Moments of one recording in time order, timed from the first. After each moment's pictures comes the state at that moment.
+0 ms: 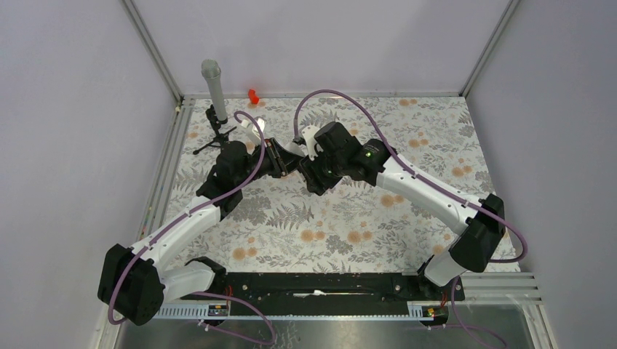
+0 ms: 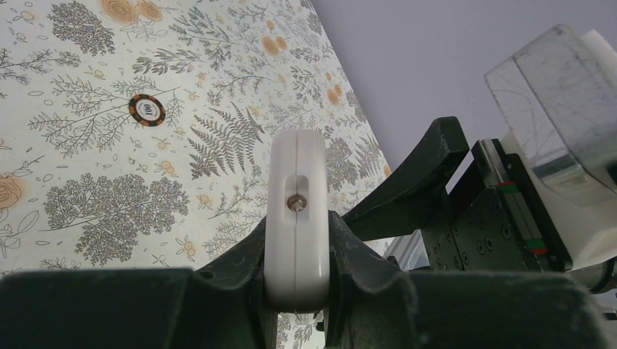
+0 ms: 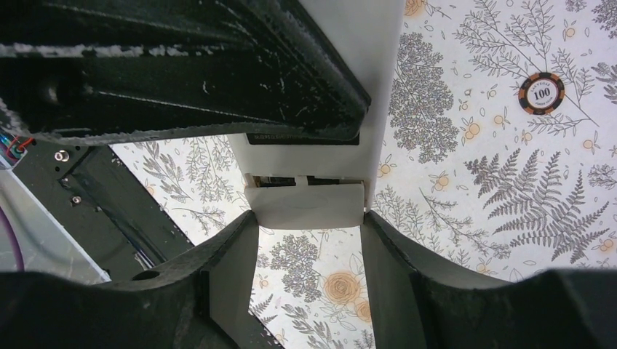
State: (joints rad) left arm -0.49 1.12 0.74 0.22 0.41 -0.78; right arm 0.88 1.57 1.49 -0.79 -0.09 0.06
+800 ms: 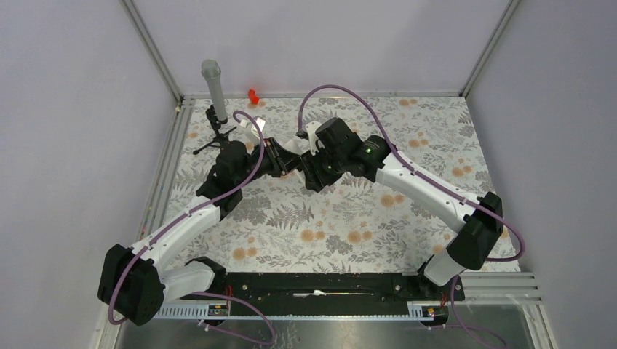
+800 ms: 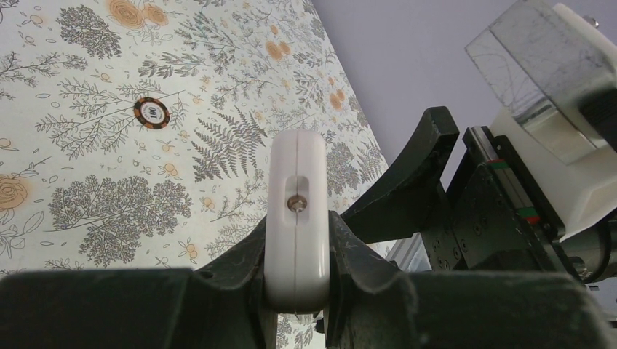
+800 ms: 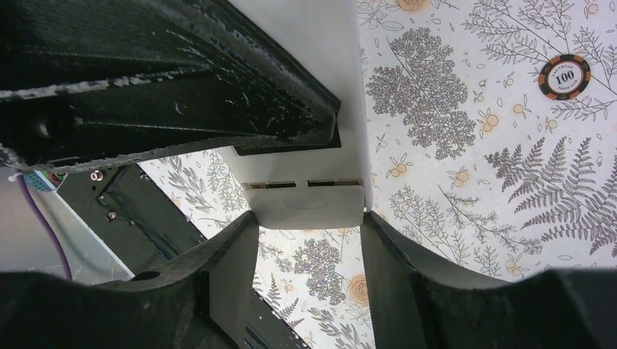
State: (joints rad) left arm -0.49 1.12 0.74 0.22 0.40 -0.78; right arm 0.85 1.59 1.52 -0.79 -0.11 0.17
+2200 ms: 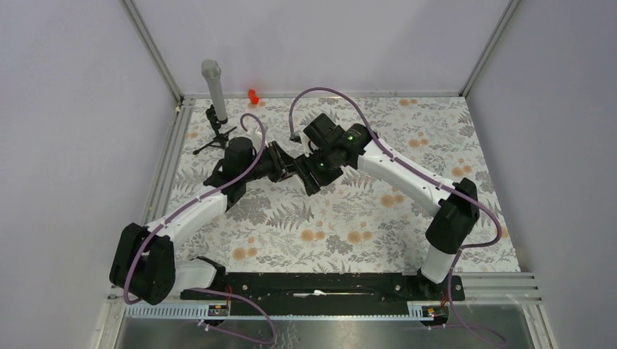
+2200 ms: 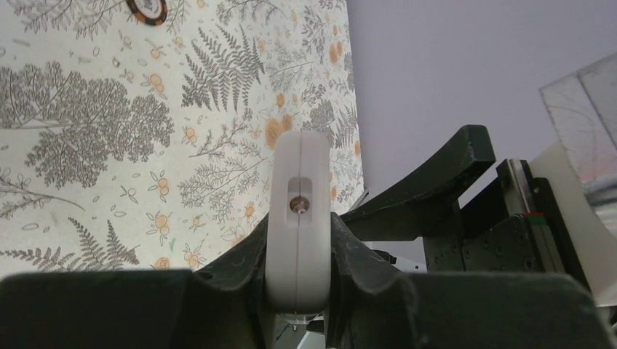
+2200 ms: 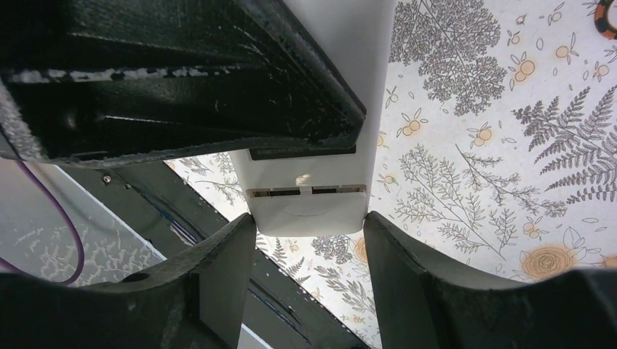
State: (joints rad) left arm -0.43 1.25 0.76 0.16 0.55 -1.01; right arm 0.84 1.76 1.70 -1.02 -0.16 0.17
